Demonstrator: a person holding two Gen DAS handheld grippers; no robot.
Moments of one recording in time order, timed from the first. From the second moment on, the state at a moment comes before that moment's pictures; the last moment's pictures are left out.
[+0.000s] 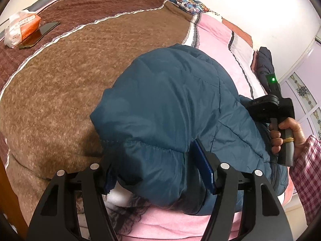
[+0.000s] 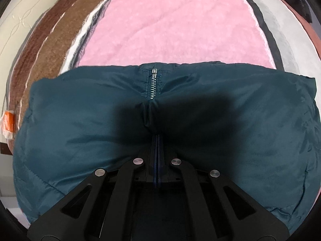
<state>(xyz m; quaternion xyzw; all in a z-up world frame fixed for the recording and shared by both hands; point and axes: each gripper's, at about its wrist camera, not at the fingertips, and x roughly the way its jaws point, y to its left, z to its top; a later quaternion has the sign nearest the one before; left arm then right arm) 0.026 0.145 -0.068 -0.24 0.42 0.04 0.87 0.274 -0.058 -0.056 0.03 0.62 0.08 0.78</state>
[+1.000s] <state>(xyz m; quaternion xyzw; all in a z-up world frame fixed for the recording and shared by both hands) 0.021 0.139 -0.052 -0.23 0.40 0.04 0.88 0.121 -0.045 -0.039 0.03 0.63 0.16 0.76</state>
